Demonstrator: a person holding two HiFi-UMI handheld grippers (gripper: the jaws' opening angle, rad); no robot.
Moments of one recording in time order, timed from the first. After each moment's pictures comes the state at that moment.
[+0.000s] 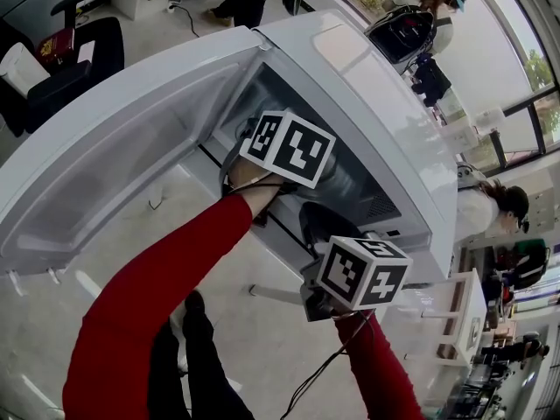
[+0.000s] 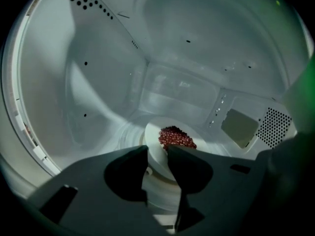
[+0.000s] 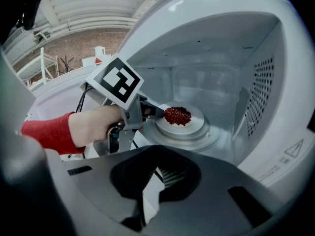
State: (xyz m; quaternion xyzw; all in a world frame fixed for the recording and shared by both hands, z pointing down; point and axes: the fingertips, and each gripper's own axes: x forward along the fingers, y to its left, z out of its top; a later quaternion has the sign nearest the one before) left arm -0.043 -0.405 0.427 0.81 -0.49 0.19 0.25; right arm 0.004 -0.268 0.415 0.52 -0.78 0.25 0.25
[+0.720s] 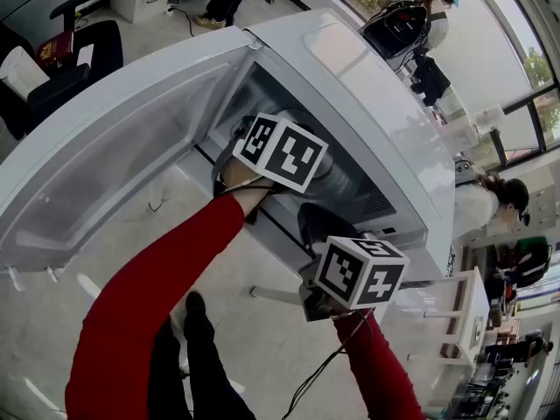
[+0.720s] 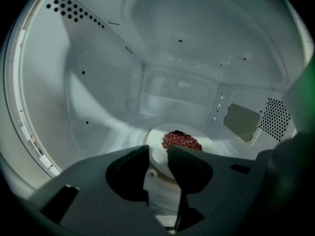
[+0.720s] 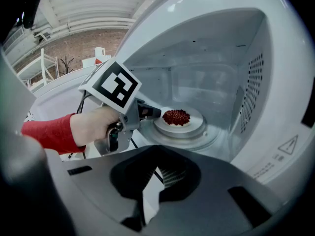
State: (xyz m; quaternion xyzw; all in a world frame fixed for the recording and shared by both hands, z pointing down) left arm -0.051 -0.407 0.430 0.81 -0.50 0.21 0.21; right arm 0.005 -0.265 0.420 0.52 -0.78 0.25 0.25
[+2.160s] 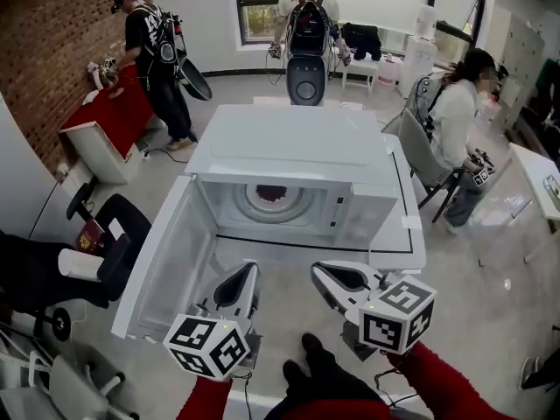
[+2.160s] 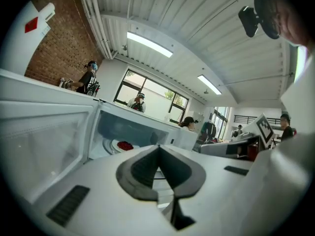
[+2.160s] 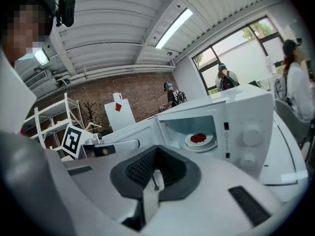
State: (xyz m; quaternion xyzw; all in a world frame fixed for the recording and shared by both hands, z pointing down) left arm -0.108 -0.154 0.313 0.92 -0.34 0.04 0.18; right arm -0.022 -0.113 0.308 0.48 -0.84 0.24 0.01
